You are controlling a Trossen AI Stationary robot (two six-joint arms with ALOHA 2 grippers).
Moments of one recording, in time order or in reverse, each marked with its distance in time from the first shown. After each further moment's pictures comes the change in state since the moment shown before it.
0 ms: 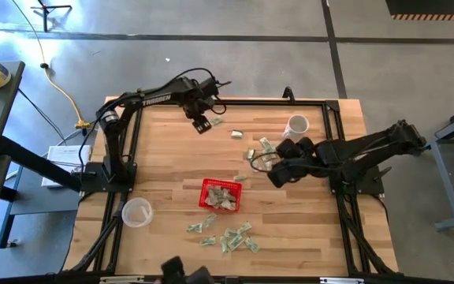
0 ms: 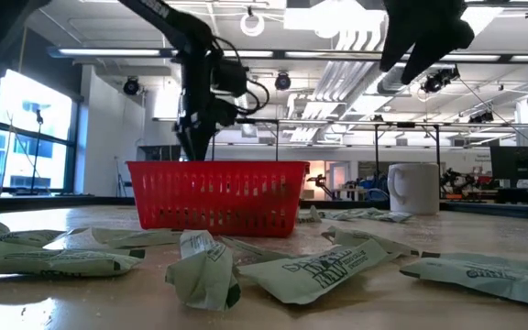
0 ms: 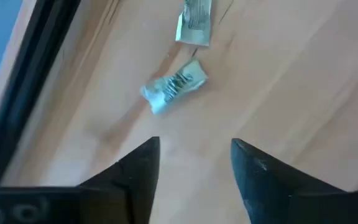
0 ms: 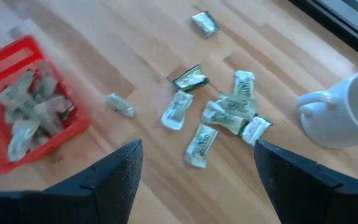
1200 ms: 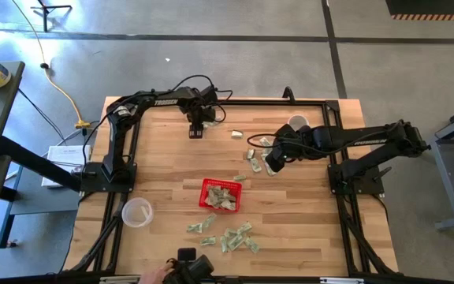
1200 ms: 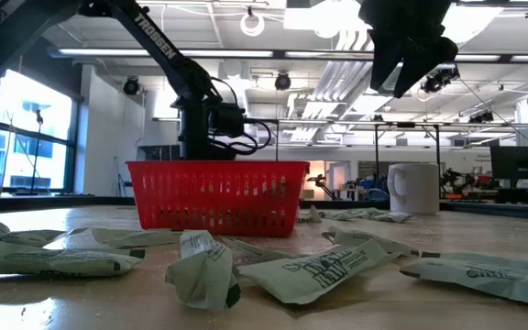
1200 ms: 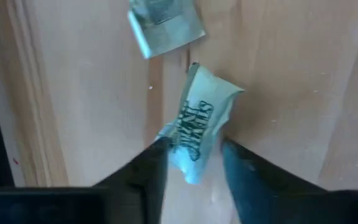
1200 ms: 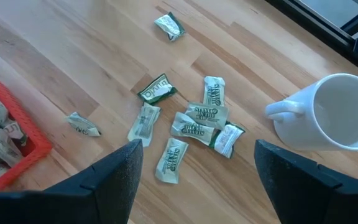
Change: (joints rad) left arm 0.059 0.136 -0.161 0.299 0.021 0.581; right arm -0.203 0.000 0.000 0.009 -0.078 -0.114
